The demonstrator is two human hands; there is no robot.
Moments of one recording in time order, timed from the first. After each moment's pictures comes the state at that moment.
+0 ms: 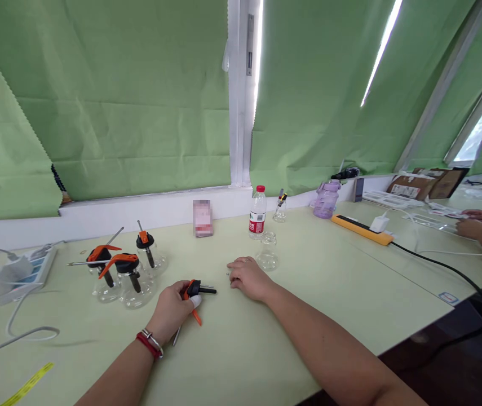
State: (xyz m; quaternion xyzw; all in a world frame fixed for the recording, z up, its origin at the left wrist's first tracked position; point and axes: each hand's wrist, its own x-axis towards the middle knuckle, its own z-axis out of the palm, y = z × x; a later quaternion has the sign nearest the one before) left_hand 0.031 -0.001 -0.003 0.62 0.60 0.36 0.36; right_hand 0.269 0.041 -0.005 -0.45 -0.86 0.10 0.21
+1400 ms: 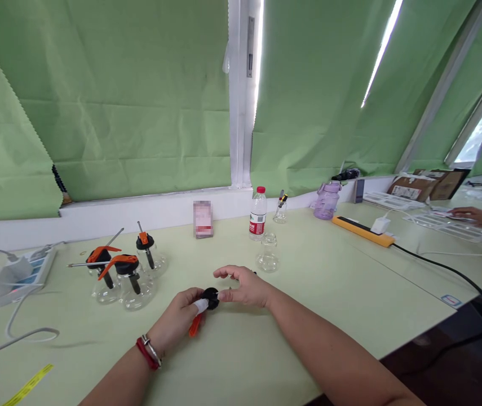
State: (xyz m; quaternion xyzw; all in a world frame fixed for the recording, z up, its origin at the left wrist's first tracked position) left_hand 0.052 -0.029 0.026 0.60 0.50 0.29 0.55; right_hand 0.258 0.006 0.026 -0.38 -0.76 0.42 0.33
